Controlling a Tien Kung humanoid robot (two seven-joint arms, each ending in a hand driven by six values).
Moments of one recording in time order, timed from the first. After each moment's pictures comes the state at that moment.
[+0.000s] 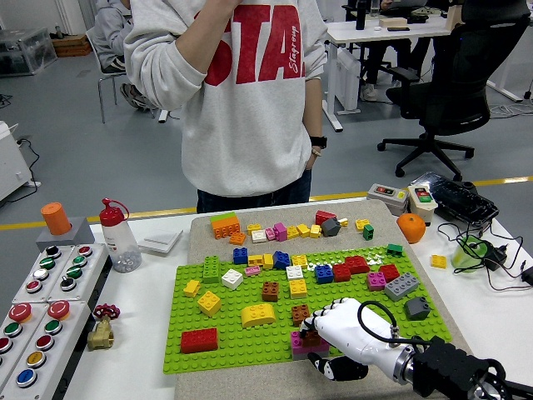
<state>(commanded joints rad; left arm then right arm) -0.20 0.03 -1.17 -0.23 1.00 0.26 0.39 0.60 -0.46 0.52 1.53 -2.16 0.00 -0.19</state>
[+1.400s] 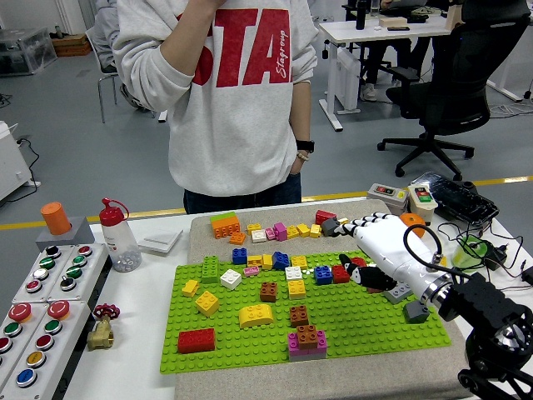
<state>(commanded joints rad) -0.19 0.03 -1.18 -0.23 1.01 0.26 0.40 0.72 -0.50 0.69 1.33 -2.17 -0.24 -0.14</state>
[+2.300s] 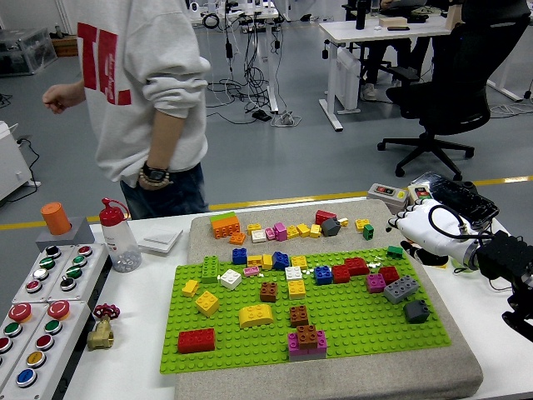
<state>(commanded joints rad) -0.20 0.03 -1.18 -0.24 1.01 0.26 0.40 0.97 -0.57 0.43 0.90 -2.23 -0.17 0.11</state>
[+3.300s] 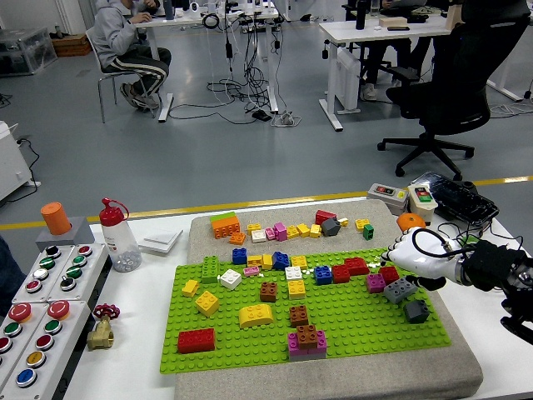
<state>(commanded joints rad) -0.20 0.03 -1.17 -0.24 1.01 0.26 0.40 1.06 -0.54 0.21 0.85 -2.15 -0.09 0.19</state>
